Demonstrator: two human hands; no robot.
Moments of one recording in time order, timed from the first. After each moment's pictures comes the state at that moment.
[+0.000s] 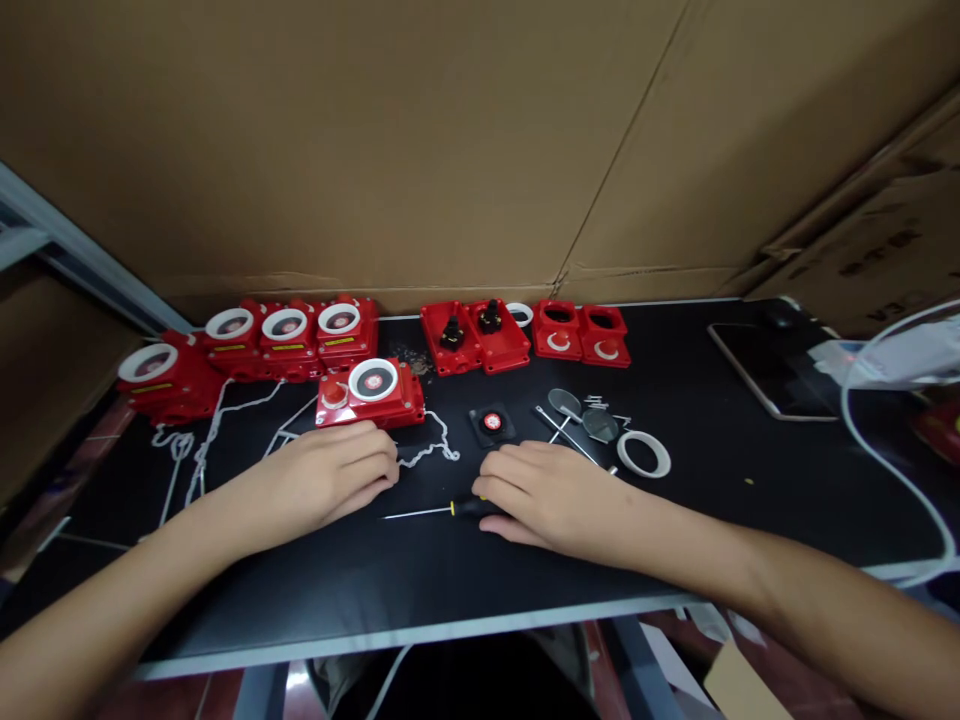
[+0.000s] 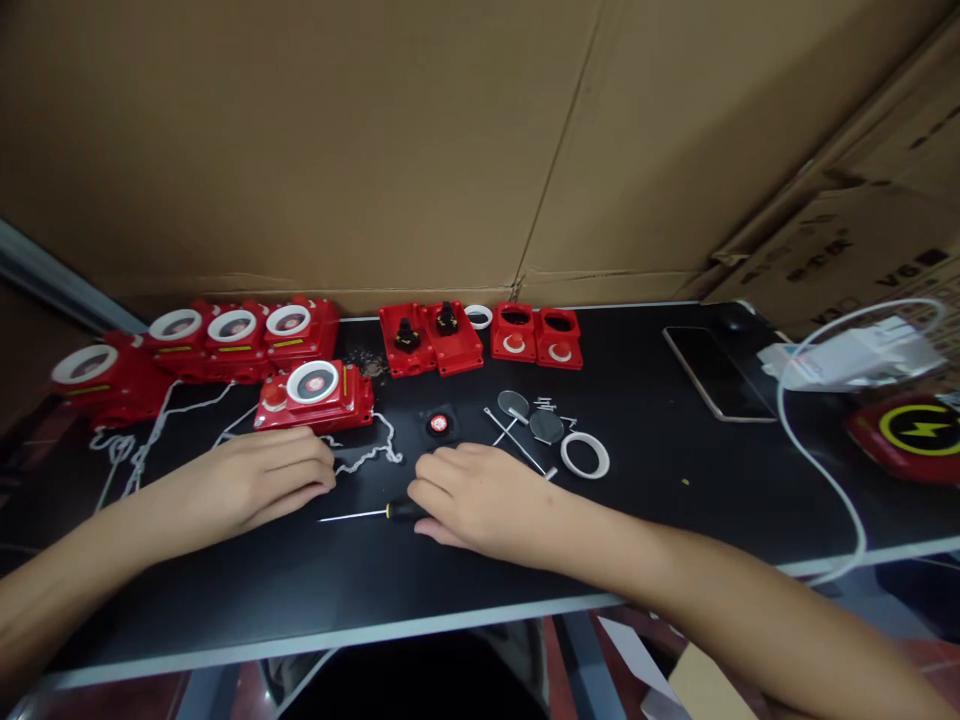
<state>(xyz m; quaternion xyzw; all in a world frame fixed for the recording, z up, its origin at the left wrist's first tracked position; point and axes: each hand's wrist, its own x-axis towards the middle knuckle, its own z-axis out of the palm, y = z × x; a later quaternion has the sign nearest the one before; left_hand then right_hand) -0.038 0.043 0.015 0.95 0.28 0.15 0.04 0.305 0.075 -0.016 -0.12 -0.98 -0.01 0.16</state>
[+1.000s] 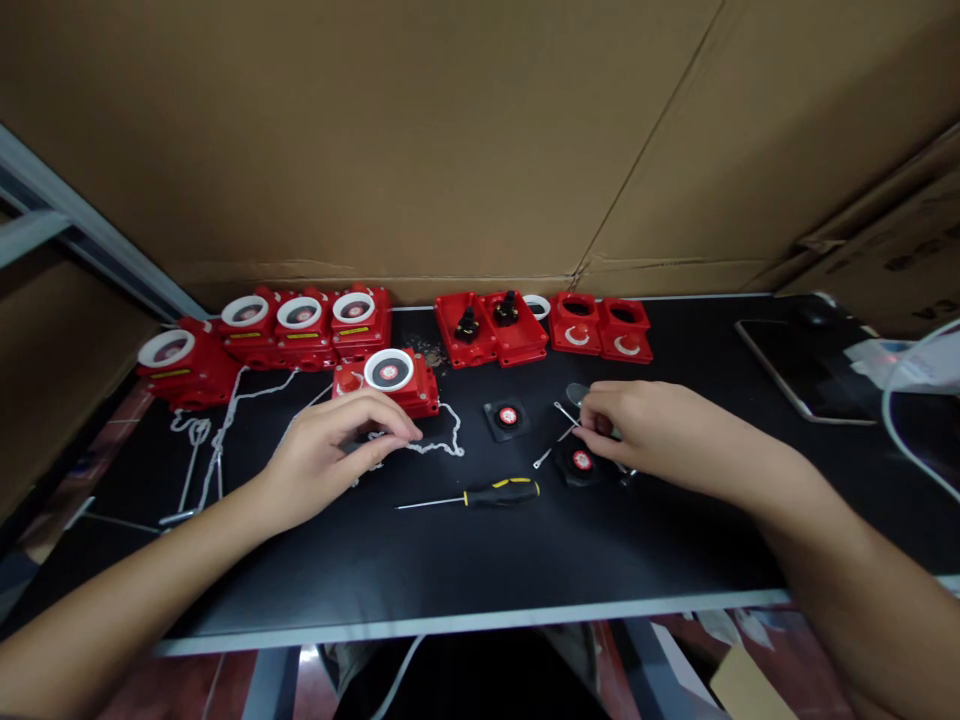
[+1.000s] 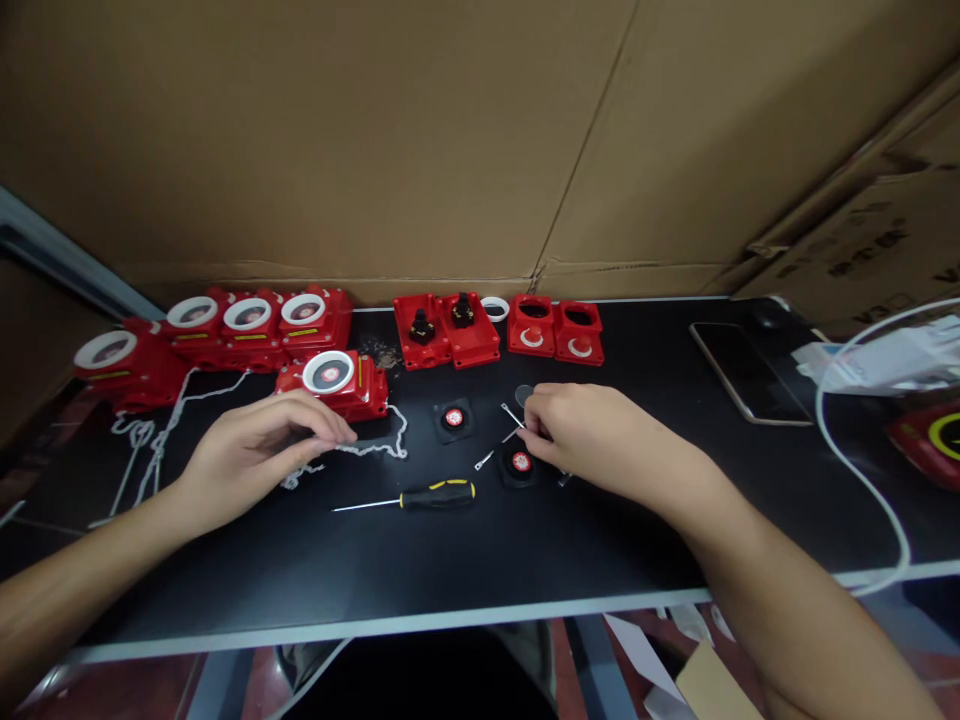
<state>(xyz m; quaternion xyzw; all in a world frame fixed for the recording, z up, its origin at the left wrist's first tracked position) -0.030 0.045 0.010 0.80 0.37 0.39 0.25 0.352 0.119 0.037 -0.48 -0.86 0.11 -0.12</state>
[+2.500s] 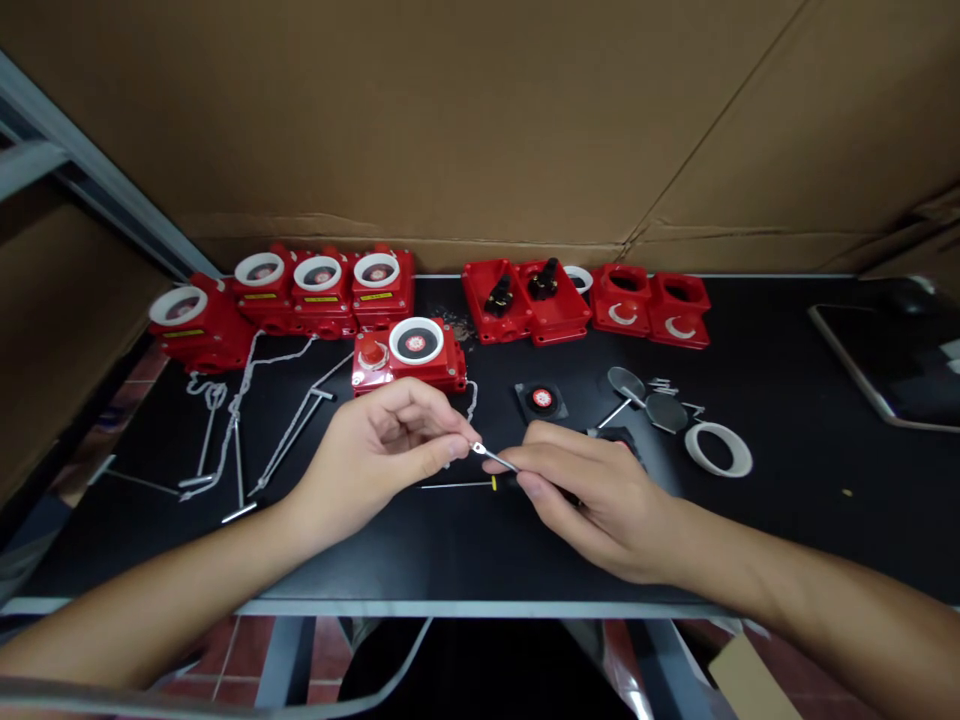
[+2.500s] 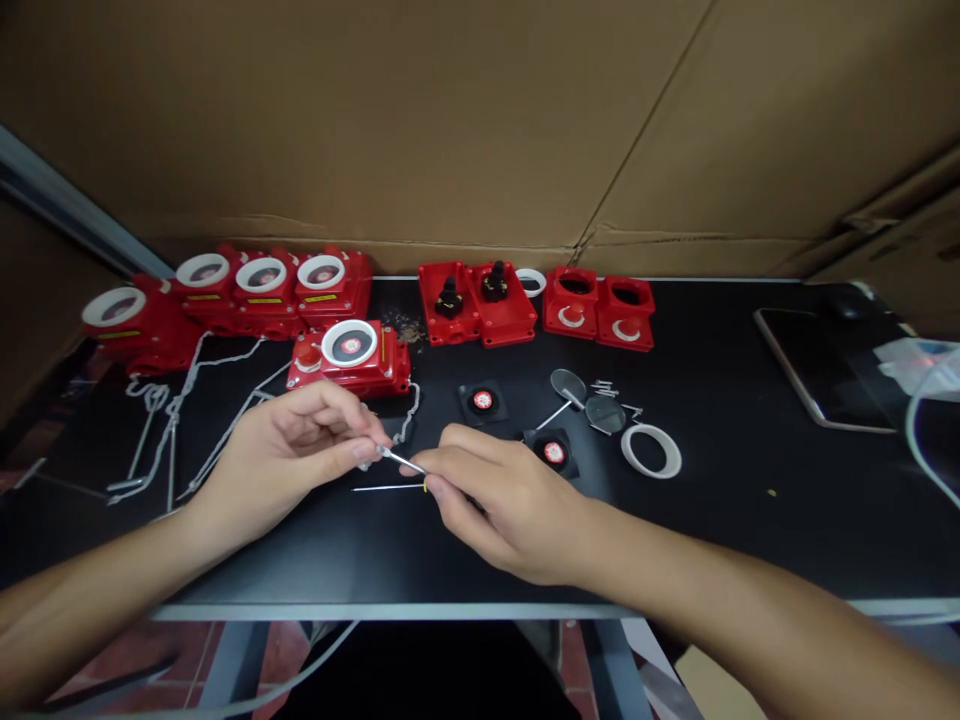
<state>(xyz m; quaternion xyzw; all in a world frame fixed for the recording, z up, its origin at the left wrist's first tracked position) 0.020 0.019 0.016 0.52 0.41 0.50 0.55 0.276 0.058 -0.002 -0.14 -0.90 0.25 0.33</state>
